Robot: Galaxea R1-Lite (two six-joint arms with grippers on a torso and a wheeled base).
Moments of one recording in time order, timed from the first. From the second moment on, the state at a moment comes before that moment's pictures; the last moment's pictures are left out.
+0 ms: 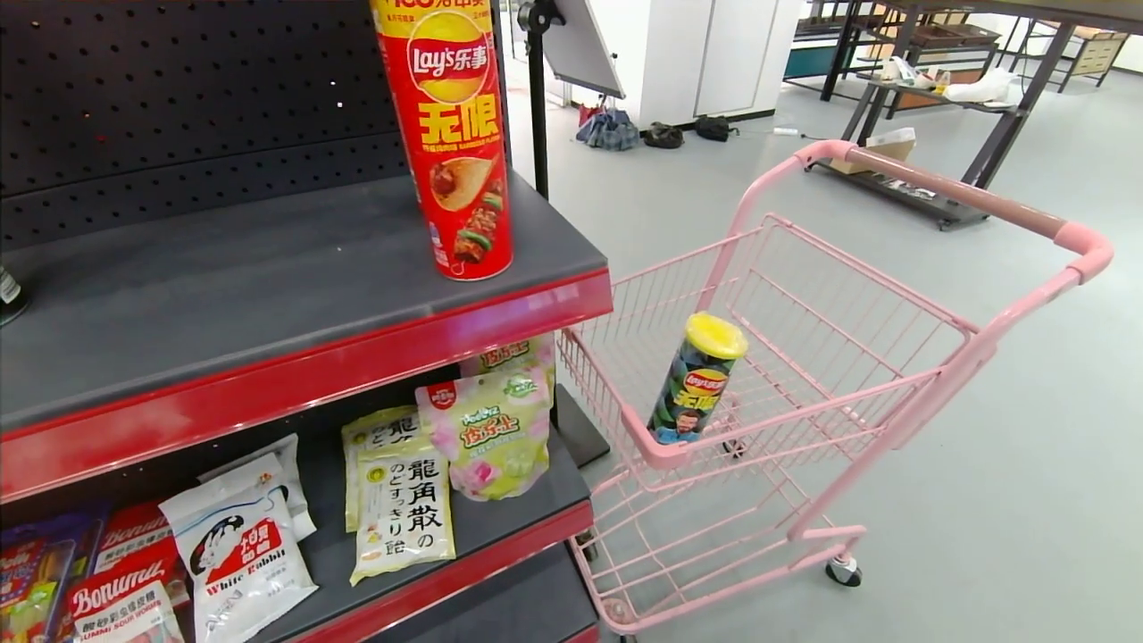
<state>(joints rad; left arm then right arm) 0.00 0.00 0.00 0.01 -0.03 0.00 0.00 0.00 0.00 0.00 0.03 0.00</state>
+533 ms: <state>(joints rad) 0.00 0.00 0.00 0.01 -0.03 0.00 0.05 0.36 -0.29 -0.07 0.11 0.06</state>
